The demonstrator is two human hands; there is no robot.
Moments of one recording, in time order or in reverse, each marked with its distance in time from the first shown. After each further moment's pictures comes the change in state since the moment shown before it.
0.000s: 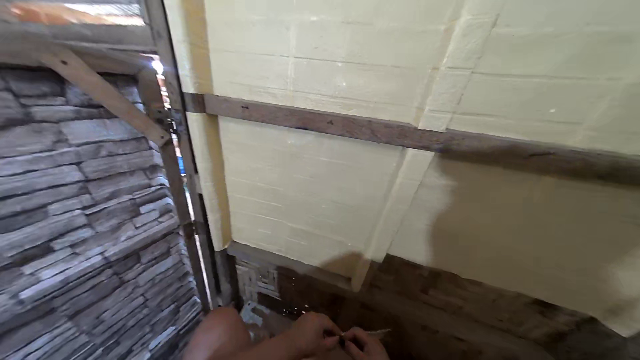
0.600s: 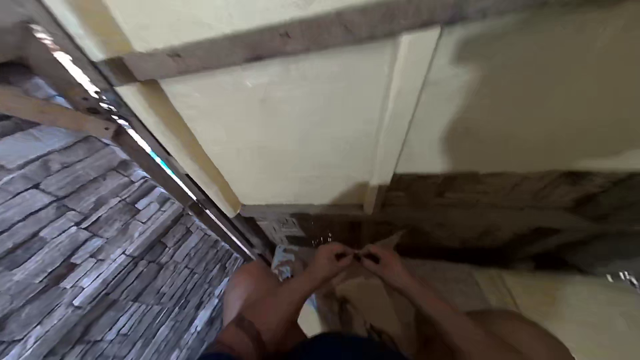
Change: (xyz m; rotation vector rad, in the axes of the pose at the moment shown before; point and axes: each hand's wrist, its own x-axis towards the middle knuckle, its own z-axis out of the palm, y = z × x) left_hand 0.003 0.006 0.006 -0.135 0.229 -0.004; right_hand 0.001 -0.008 -0.011 0.035 0.025 -0.044
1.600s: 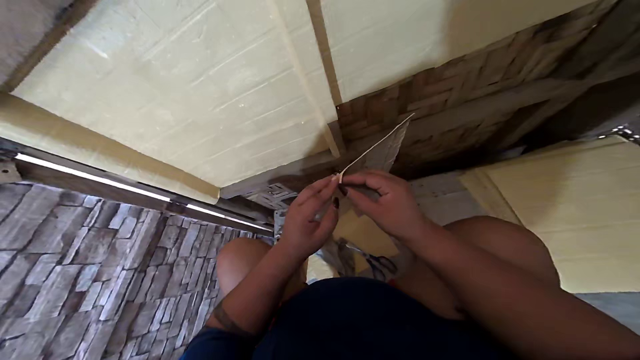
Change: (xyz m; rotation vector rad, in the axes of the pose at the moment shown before) left_hand 0.015 0.110 0.012 0.129 0.155 0.496; right_hand -0.063 -0.023 -0.048 0.218 0.614 -0.437
